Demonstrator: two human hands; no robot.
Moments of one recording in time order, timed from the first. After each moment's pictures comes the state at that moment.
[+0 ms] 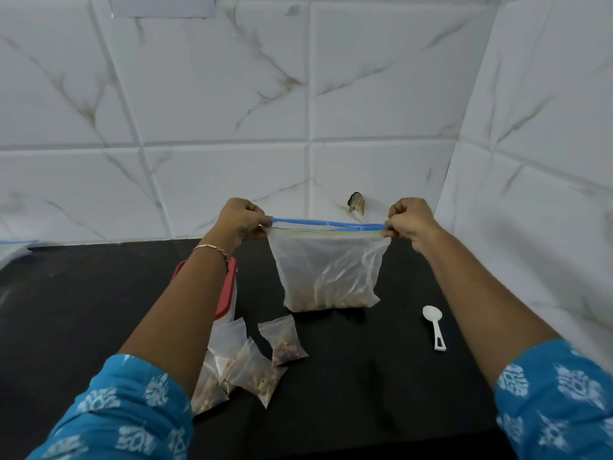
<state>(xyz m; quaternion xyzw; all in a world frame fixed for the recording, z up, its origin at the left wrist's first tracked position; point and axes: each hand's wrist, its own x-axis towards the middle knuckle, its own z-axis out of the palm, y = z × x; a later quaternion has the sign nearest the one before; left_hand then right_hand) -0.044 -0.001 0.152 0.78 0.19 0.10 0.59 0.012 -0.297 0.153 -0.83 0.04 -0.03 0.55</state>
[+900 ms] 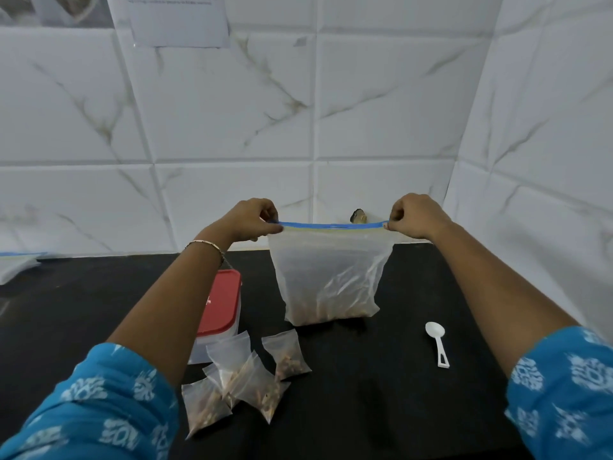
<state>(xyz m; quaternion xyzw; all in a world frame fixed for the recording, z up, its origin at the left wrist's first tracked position) -0.048 0.013 0.182 0.95 -0.01 0.08 0.29 0.018 -0.310 0.195 -0.97 -0.14 -0.09 0.16</state>
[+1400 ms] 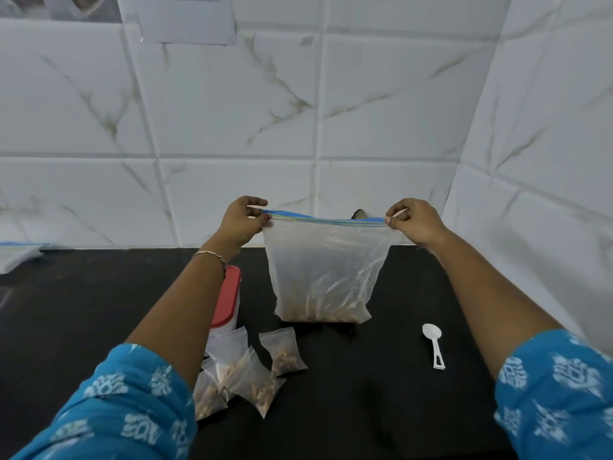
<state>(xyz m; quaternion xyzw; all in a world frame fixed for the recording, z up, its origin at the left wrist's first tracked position) -0.047 0.012 0.151 0.77 0.08 0.20 0.60 0.029 -0.316 0.168 -0.90 -0.13 -0.11 0.41</state>
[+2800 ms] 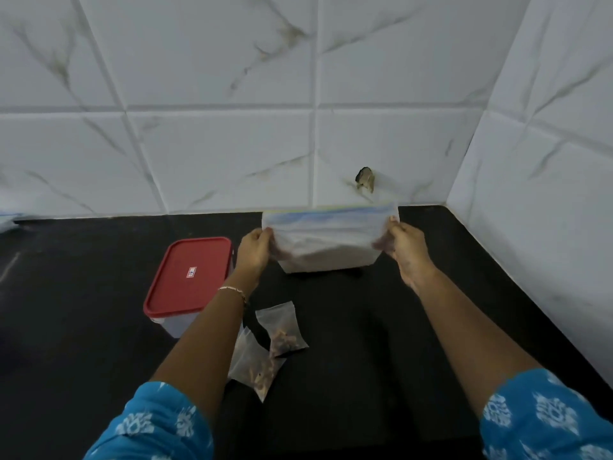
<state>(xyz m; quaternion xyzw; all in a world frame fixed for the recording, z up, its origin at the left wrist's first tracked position) -0.038 -0.021 0.035 0.76 0.21 0.13 0.61 0.017 -0.286 0.056 -0.69 0.05 0.01 0.72</state>
